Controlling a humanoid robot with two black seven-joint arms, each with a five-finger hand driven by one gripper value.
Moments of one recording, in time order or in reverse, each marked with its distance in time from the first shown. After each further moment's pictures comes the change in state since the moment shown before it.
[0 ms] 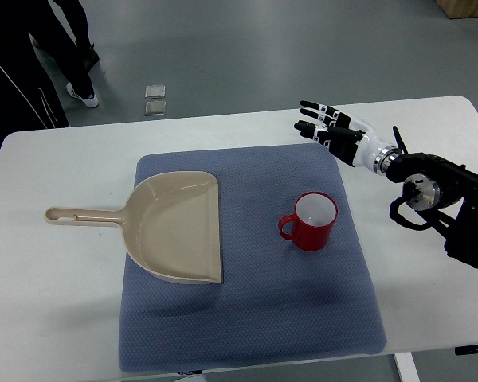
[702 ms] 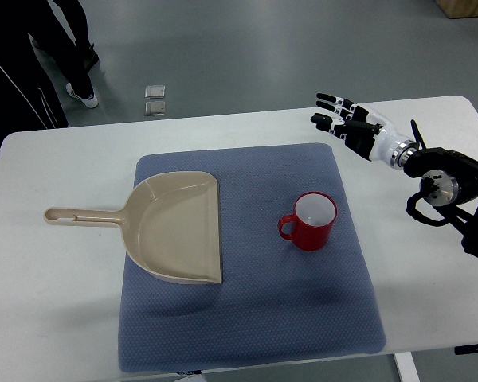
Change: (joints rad) left arm 0.002 0.000 -0.001 0.001 0.000 0.000 0.005; right arm 0.006 -0.070 0.003 0.005 0.003 0.024 0.015
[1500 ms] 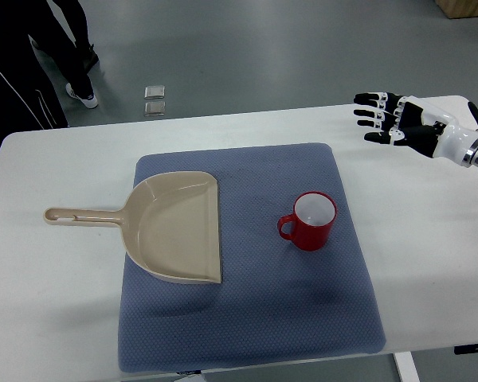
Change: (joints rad) left arm 0.000 0.000 0.000 -0.001 0.000 0.000 0.000; right arm -0.061 -0.242 -0.014 0.015 -0.395 0.360 0.300
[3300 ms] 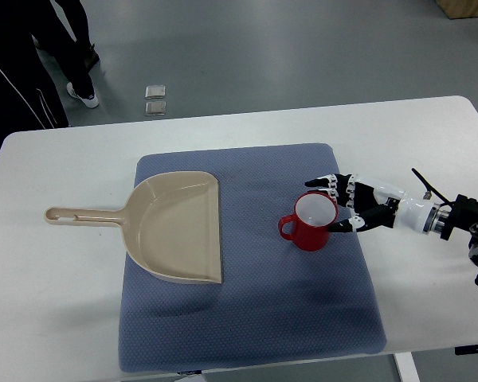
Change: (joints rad) left arm 0.000 0.000 0.000 0.000 0.000 0.000 0.000; right arm -0.150 0.084 -0.103 0.106 -0.201 -0.029 0.152
